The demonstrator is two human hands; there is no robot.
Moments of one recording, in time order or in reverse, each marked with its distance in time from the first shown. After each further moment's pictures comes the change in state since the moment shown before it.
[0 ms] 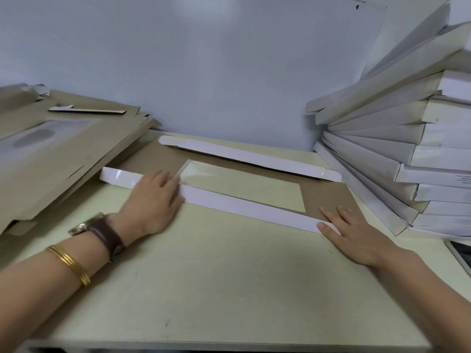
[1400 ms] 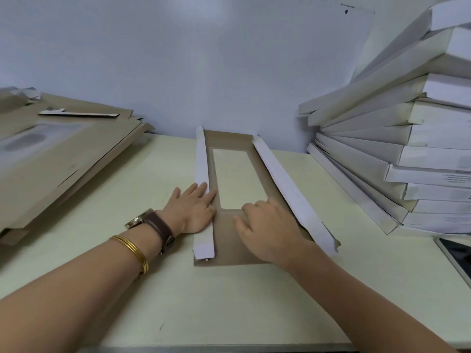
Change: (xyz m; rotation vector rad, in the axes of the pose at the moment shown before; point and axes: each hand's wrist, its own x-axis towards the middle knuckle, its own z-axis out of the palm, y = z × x) left_hand 0.036 0.066 0.022 -0.020 -0.377 0.005; right_hand -0.034 -0.173 -0.007 -0.030 0.342 -0.316
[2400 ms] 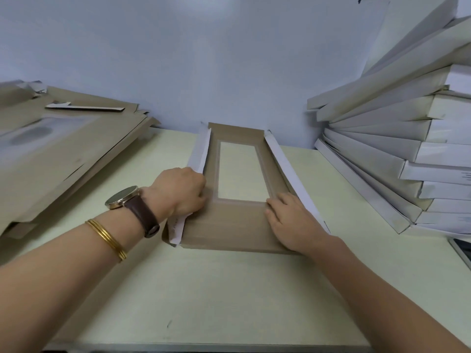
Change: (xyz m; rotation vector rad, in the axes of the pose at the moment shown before) left_hand -0.017 -0.016 -0.046 0.213 0.159 -0.028; right_hand 0.019 0.055 0.030 0.102 -0.068 0.059
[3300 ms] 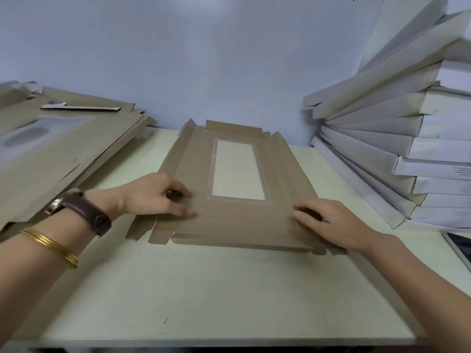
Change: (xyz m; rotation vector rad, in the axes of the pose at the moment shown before) left_hand -0.029 -0.043 -0.003 -0.542 -0.215 0.095; right_hand -0.026 0.069 -0.039 0.142 -0.029 -0.148
